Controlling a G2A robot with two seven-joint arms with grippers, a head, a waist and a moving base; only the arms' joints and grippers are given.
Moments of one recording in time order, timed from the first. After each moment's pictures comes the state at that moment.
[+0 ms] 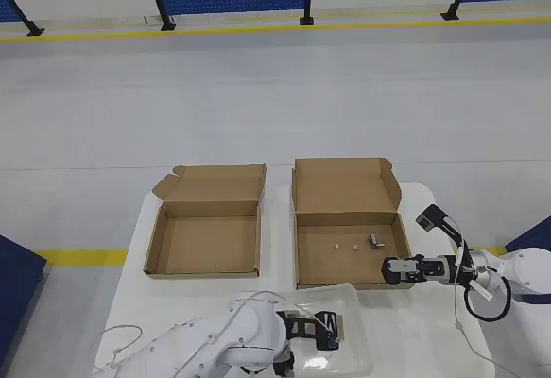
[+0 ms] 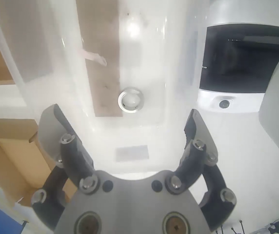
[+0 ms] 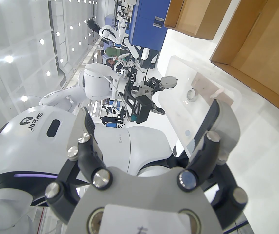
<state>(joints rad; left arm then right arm) 0.86 -1.16 -0.39 -1.88 0.89 -0.41 -1.41 -1.39 -0.90 1.61 -1.59 0.43 -0.20 1.45</state>
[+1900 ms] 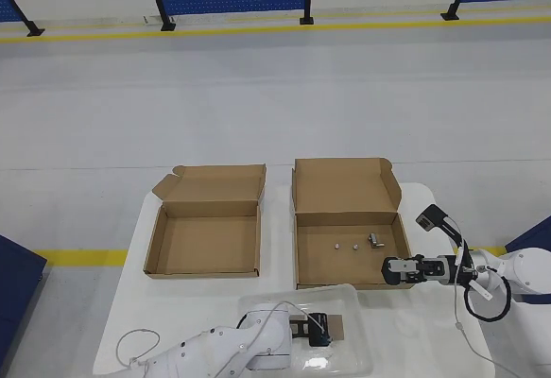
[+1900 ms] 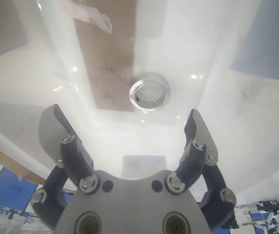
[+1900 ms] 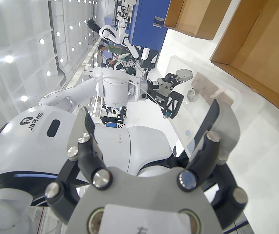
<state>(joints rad) 0.88 -1.24 -0.30 -1.70 1.11 -0.37 -1.45 -1.39 -0.90 1.61 -1.59 0.43 -0.20 1.45</state>
